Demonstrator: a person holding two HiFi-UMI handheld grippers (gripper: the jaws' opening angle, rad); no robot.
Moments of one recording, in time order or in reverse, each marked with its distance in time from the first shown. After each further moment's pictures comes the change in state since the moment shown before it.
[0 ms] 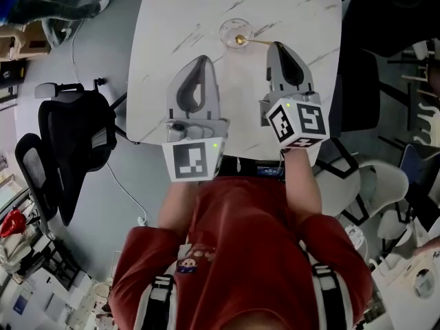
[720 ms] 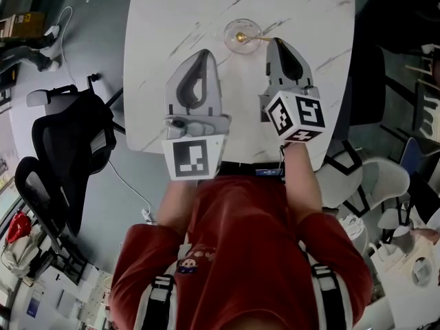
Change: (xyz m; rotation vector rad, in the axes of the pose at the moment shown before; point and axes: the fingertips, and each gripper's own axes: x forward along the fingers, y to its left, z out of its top) left arm 0.049 0.030 -0.046 -0.029 0.083 -0.033; right arm 0.058 -0.019 -0.055 0.030 0.120 -0.064
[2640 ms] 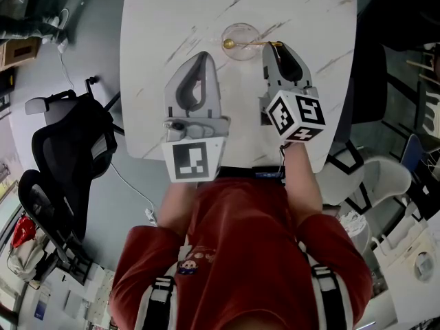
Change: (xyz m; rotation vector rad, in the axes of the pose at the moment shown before) left arm 0.022 0.004 -0.016 -0.004 0.035 -0.018; right arm 0.019 -0.019 -0.027 0.060 0.086 -0.029
